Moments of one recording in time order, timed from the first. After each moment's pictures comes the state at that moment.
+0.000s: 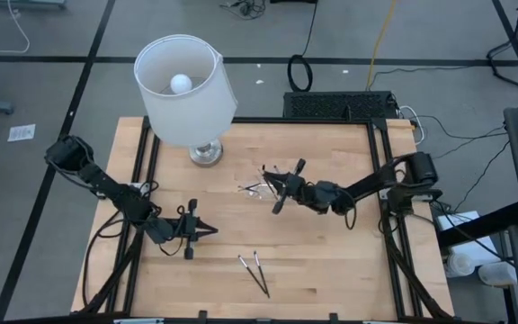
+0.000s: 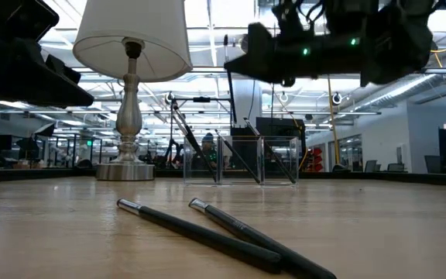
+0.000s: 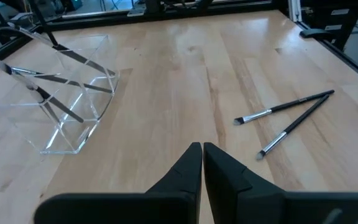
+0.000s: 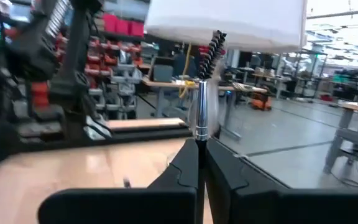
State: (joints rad) left arm -0.65 1.25 0.25 0.57 -0.59 -0.19; right arm 0.11 1.78 0.65 1.28 0.58 -0.17
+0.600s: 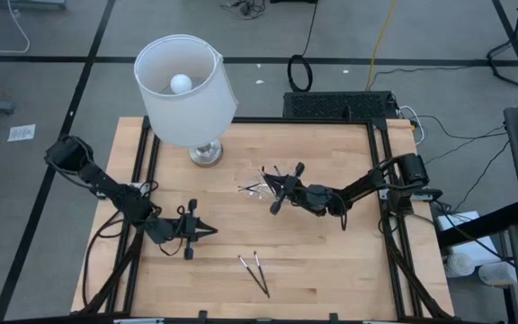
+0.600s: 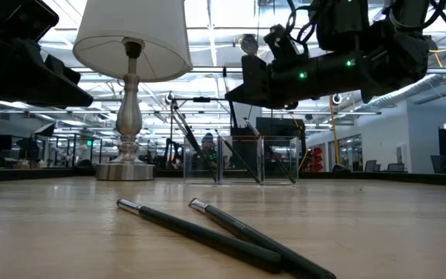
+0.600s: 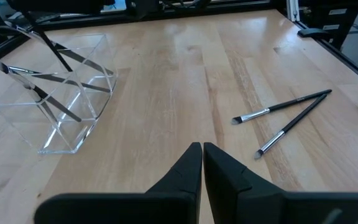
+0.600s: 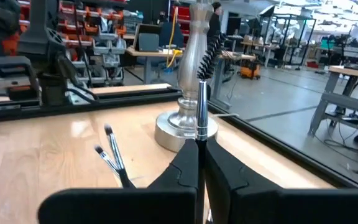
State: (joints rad) left arm -0.65 1.25 0.25 0.57 -0.59 -0.20; right arm 0.10 1.85 0.65 1.19 0.66 -0.05
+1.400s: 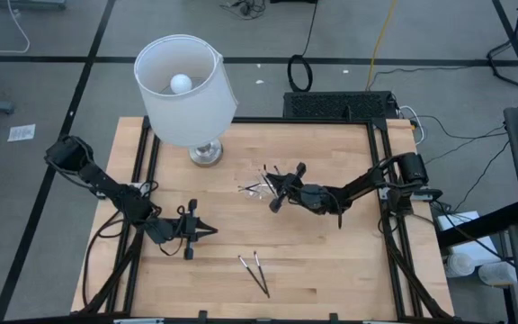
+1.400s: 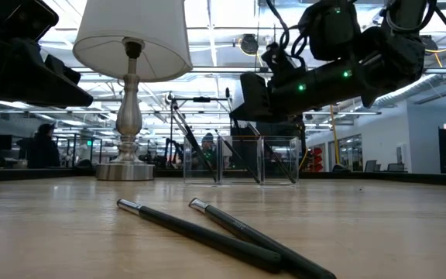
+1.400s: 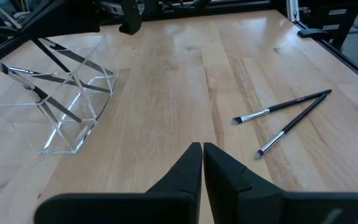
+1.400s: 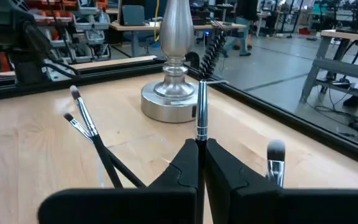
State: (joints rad) left arm -0.65 1.25 0.25 0.57 -0.59 -0.20; right arm 0.08 1.85 0.65 1.04 0.68 0.09
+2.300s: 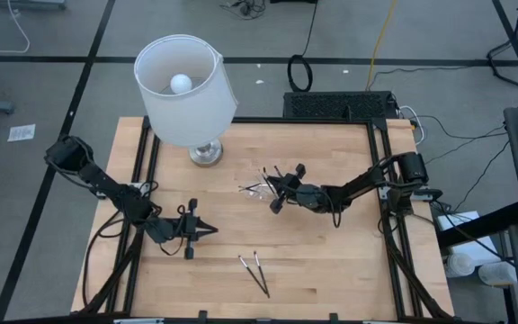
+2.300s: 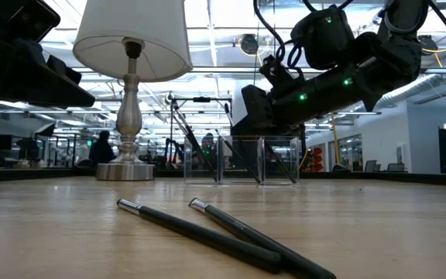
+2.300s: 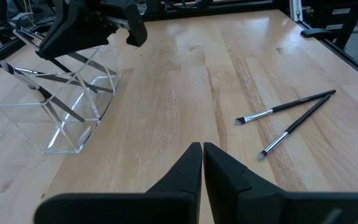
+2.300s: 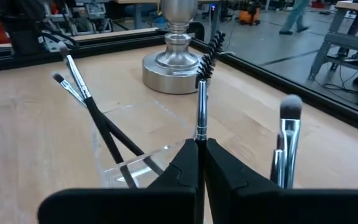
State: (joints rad) left arm -0.64 1.25 0.25 0.57 -0.59 -0.19; right arm 0.07 1.85 0.66 0.90 0.63 0.18
